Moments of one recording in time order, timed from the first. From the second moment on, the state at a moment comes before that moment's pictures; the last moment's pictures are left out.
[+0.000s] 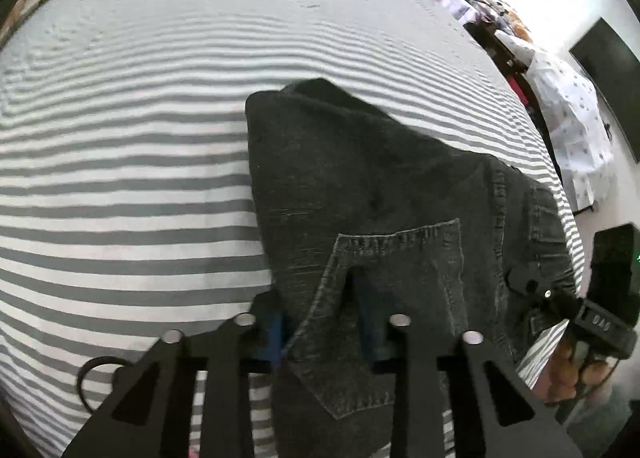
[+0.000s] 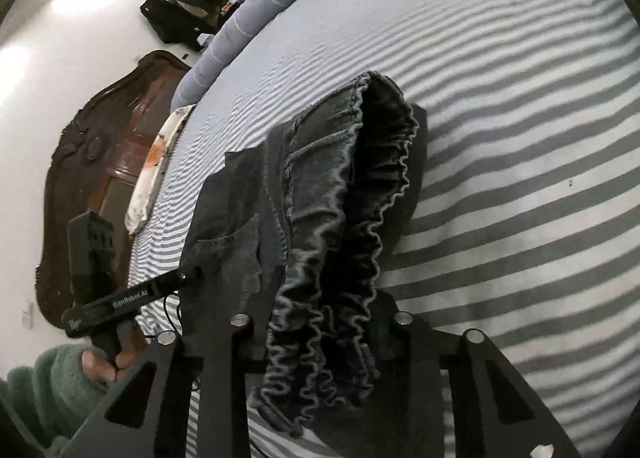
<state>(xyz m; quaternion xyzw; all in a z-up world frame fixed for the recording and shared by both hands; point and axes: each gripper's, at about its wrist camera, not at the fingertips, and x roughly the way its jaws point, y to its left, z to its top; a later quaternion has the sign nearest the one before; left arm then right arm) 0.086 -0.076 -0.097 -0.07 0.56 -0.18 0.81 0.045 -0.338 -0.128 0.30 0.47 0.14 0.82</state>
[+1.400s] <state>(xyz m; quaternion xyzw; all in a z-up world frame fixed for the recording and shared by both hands) 0.183 0.156 -0.087 -0.05 0.52 -0.04 0.85 0.231 -0.088 -0.114 0.24 0.52 0.17 0.80</state>
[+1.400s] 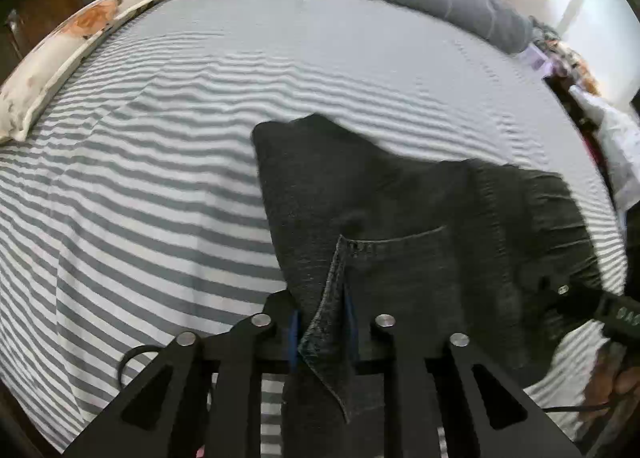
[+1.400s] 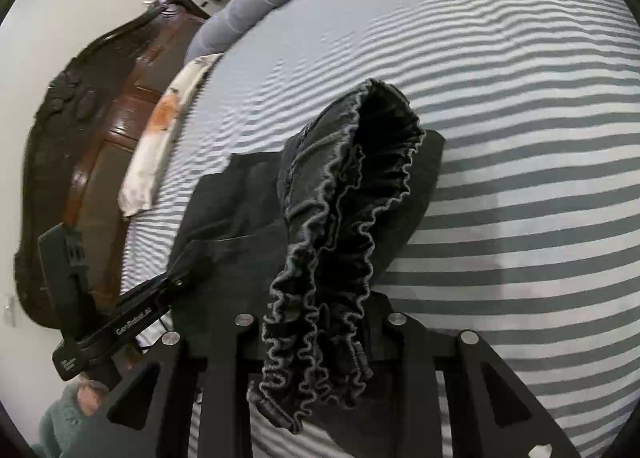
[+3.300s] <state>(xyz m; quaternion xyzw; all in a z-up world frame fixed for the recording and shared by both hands) -0.002 0.162 -0.026 -0.01 0.41 0.04 0.91 0.059 0.021 -0.033 -0.02 0.43 0.00 0.90</state>
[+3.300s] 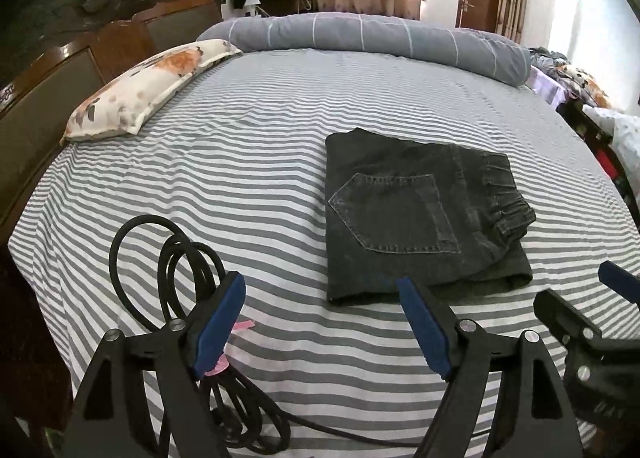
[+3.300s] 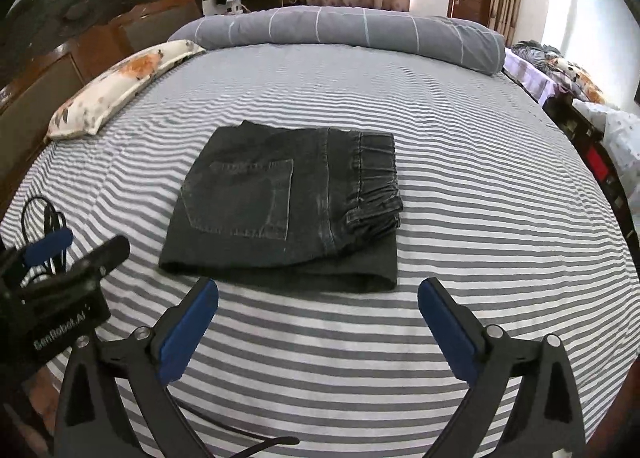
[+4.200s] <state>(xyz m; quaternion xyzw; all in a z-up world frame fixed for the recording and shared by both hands) -0.005 0.168 -0.030 -0.01 0.41 0.04 0.91 0.053 0.025 -0.044 -0.02 0.45 -0.01 0.89</state>
